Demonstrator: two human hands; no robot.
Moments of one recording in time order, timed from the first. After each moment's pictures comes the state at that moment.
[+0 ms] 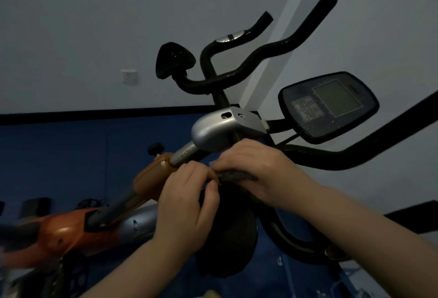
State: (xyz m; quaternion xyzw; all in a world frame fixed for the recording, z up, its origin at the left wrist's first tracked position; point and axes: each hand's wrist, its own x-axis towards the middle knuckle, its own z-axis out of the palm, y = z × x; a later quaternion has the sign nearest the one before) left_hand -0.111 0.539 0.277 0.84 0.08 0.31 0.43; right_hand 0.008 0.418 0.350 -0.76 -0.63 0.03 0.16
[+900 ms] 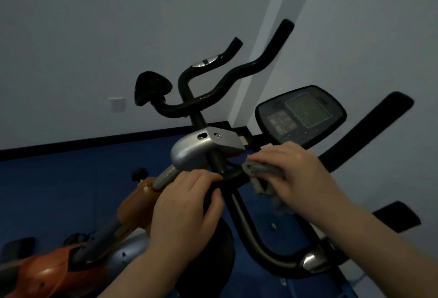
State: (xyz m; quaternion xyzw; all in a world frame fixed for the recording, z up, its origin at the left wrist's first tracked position) left_hand -0.091 0.526 0.306 0.91 0.06 0.26 0.33; right_hand 0.018 0.361 0.383 -0.89 -0.41 -0.06 0.19
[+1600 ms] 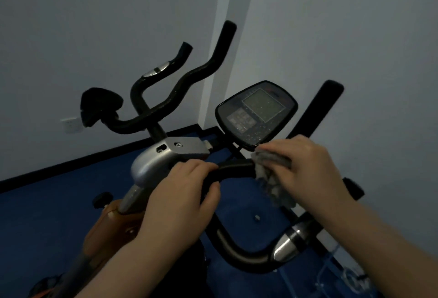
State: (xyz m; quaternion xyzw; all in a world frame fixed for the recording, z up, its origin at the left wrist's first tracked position) left_hand -0.049 0.510 0.335 0.92 -0.04 0.17 0.34; right_hand 0.017 0.311 0.395 -0.92 -0.26 -0.19 0.21
